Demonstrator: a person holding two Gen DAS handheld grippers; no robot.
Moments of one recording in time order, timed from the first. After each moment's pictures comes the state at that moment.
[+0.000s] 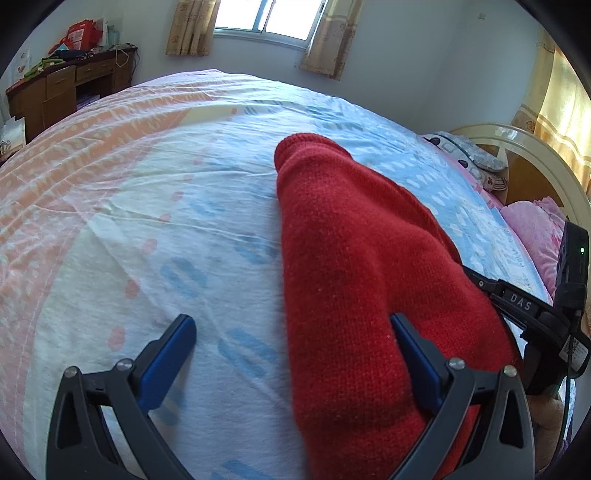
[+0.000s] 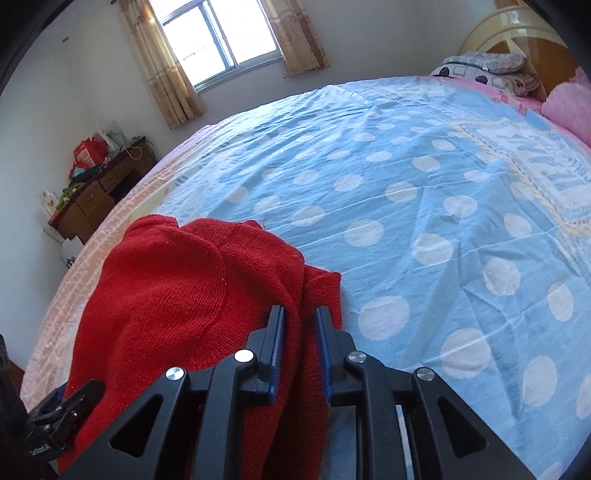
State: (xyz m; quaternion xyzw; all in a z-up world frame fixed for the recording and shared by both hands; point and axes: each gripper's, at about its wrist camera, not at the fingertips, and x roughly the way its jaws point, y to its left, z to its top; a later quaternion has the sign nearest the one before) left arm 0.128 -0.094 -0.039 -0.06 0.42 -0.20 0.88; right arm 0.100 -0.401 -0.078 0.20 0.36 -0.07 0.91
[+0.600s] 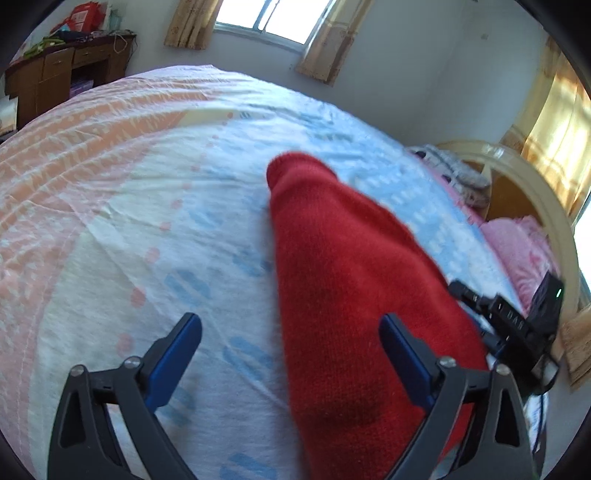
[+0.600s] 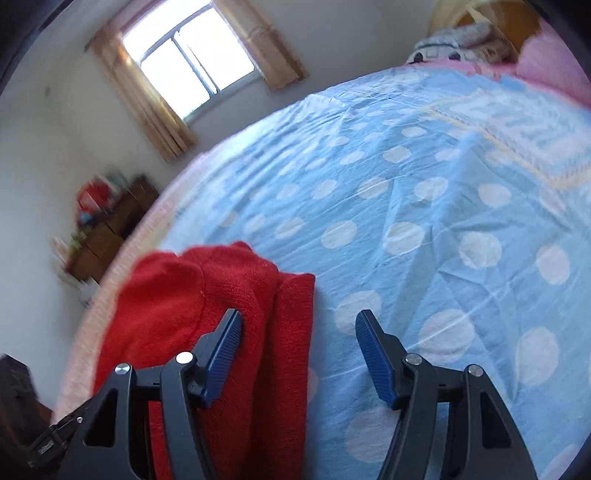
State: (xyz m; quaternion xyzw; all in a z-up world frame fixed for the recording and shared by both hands) left arm 0.133 -0.069 -0.022 -0.11 0.42 -0.24 0.87; right arm 0.074 -0.434 -0.084 0.30 0.31 -0.07 0.90
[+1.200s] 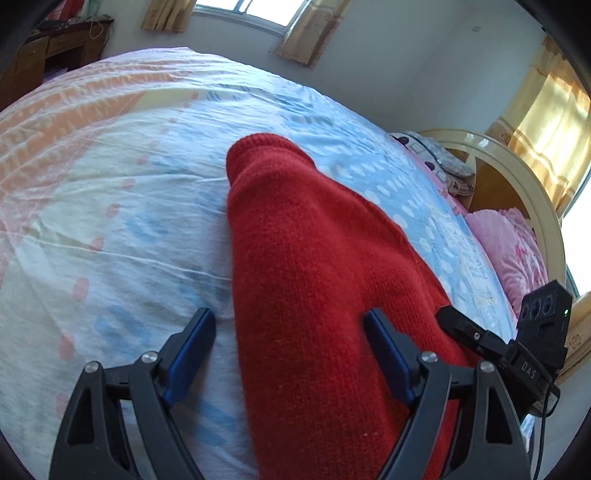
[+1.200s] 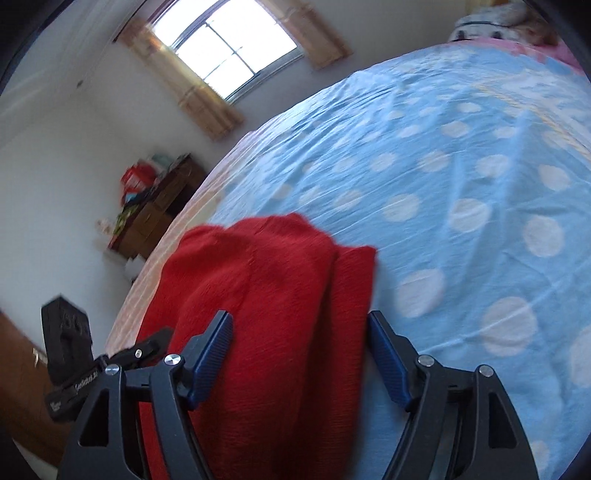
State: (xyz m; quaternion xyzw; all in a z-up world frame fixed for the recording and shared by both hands) left arm 0.160 -0.105 -0.042 -0.11 0.44 -0.29 0.84; right arm 0.091 -0.404 -0.087 0.29 0.35 0.05 0.89
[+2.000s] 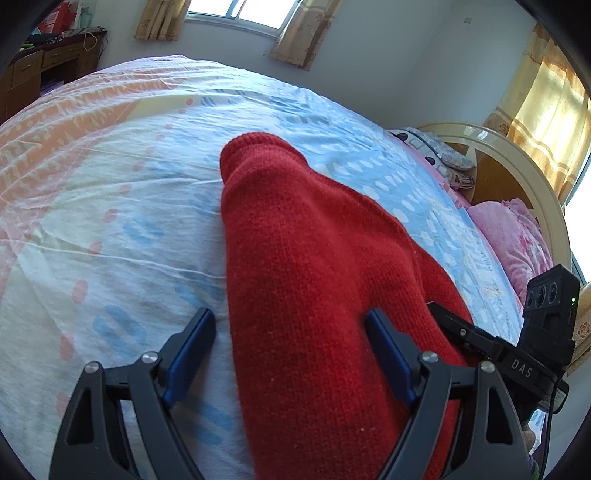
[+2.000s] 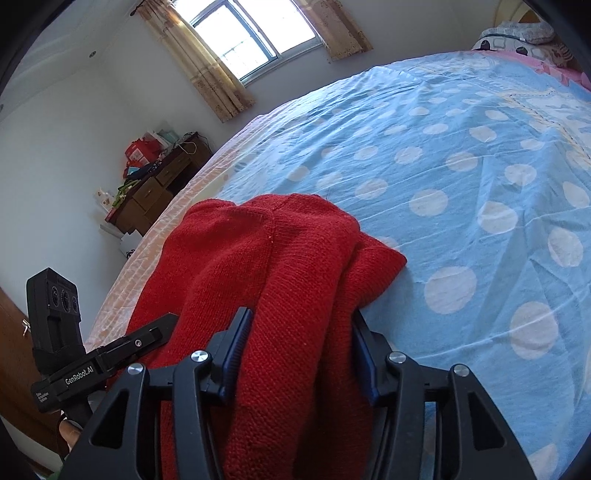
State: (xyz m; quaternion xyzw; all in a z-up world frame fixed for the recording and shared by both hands) left arm 0.160 -0.113 -0.040 -0.09 0.44 -0.28 0.85; right arm 0.097 -0.395 -0.088 0.25 0.36 0.06 0.90
